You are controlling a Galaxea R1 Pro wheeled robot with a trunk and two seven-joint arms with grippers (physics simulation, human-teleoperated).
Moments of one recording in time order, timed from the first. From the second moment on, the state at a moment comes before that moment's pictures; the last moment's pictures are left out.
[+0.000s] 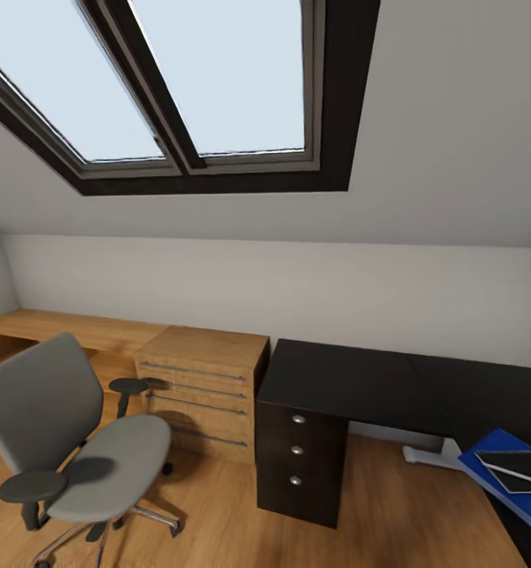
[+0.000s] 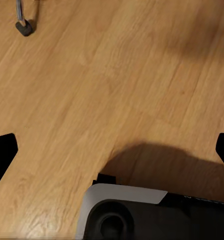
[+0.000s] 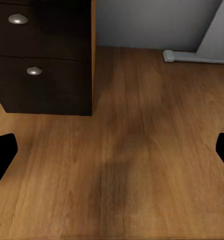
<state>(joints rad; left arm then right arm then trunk) 0.05 0.04 0.31 -0.23 -0.05 -0.36 -0.12 -0.23 0.05 0.33 0.02 -0.36 -0.78 -0.25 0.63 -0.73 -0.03</state>
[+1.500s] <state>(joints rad) 0.05 0.01 0.31 -0.02 -0.04 -1.05 -0.13 -0.21 0.03 0.34 0.02 -0.47 -0.82 -0.26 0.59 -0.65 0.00</state>
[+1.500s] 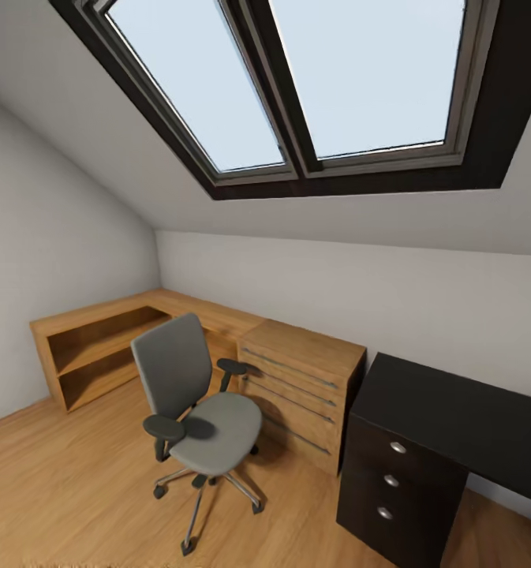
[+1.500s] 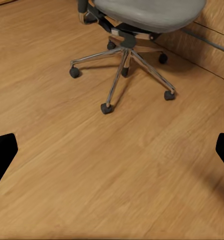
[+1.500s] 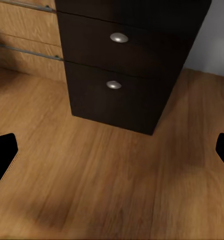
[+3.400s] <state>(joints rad) 0.05 0.01 0.31 -0.02 -0.04 -1.05 -0.13 -0.21 0.02 0.34 0.02 -0.47 -0.81 -0.25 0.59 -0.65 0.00</state>
